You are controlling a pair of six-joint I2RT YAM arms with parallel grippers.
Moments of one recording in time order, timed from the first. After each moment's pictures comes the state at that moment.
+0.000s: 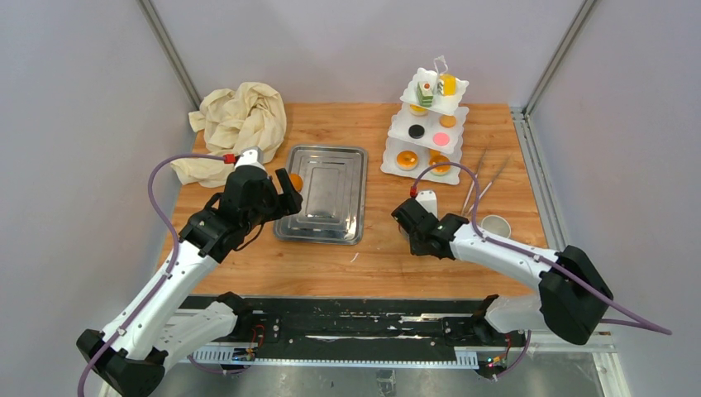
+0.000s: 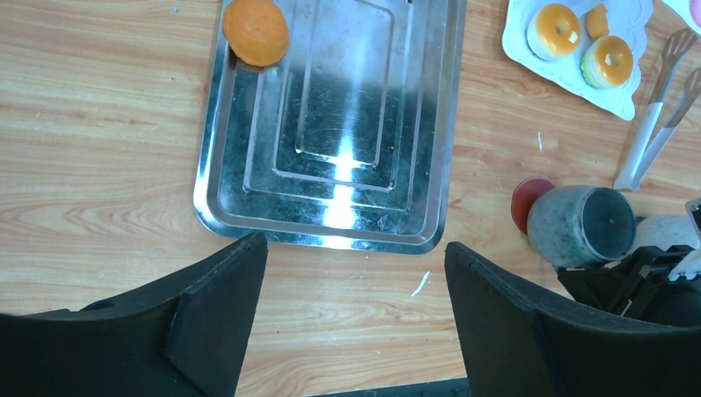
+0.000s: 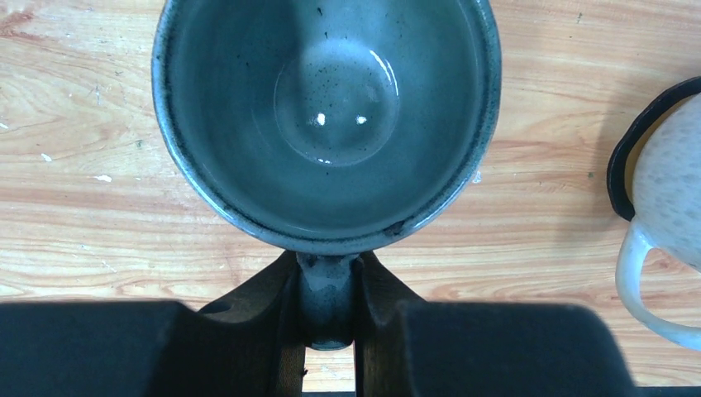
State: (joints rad) left arm -0.52 0.89 0.97 -0.68 -0.26 -0.63; right arm 0.80 1.31 0.76 -0.63 0.43 0.61
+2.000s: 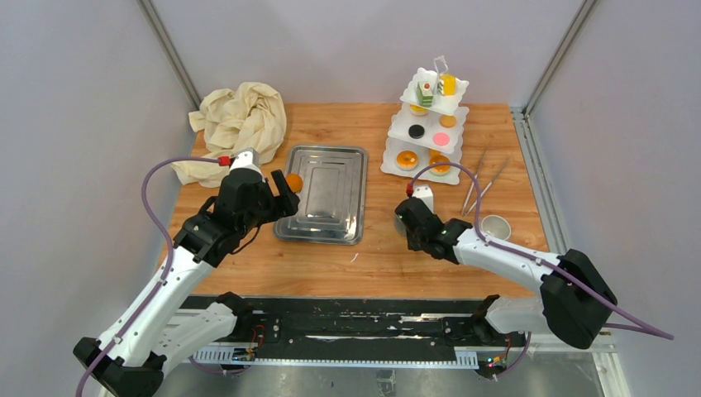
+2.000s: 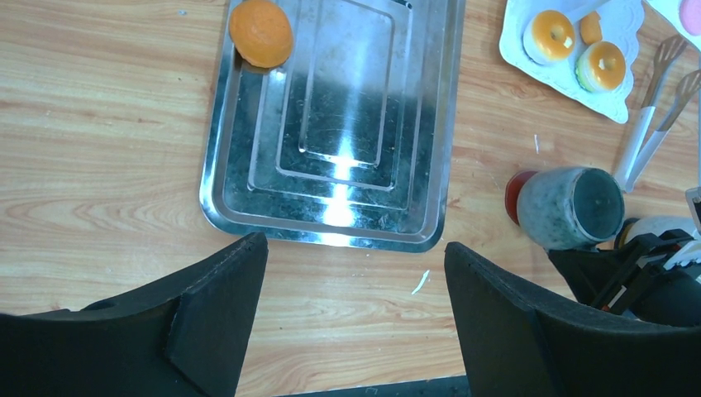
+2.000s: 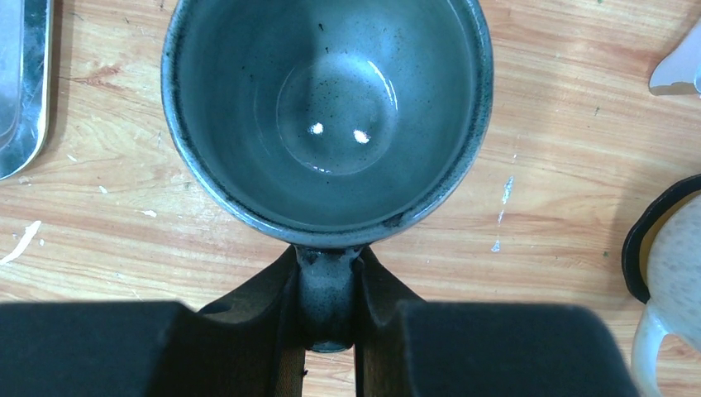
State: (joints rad) left arm -0.52 0.85 0.96 -0.70 -0.26 -0.63; right arm 0.78 1.27 0.69 -0.40 0.41 0.48
